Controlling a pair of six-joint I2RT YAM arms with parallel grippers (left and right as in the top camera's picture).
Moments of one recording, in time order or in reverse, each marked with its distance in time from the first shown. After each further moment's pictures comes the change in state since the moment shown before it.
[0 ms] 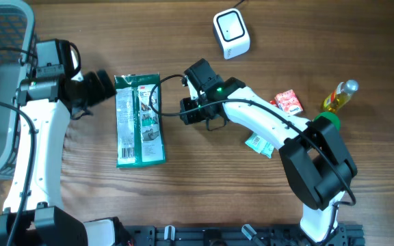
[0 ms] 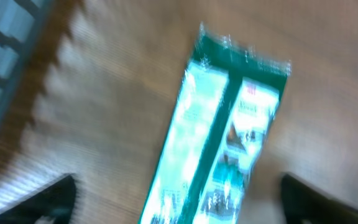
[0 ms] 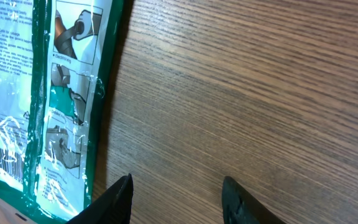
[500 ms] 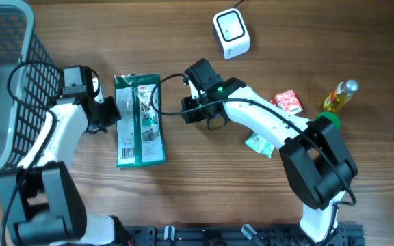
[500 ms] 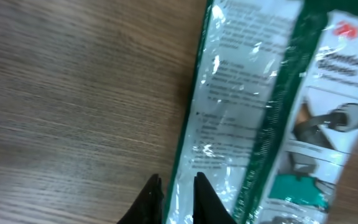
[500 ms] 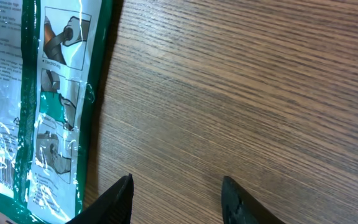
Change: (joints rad) left arm 0.000 0.149 -0.295 0.315 0.024 0.095; right arm -0.007 0.000 0.000 0.000 0.026 0.000
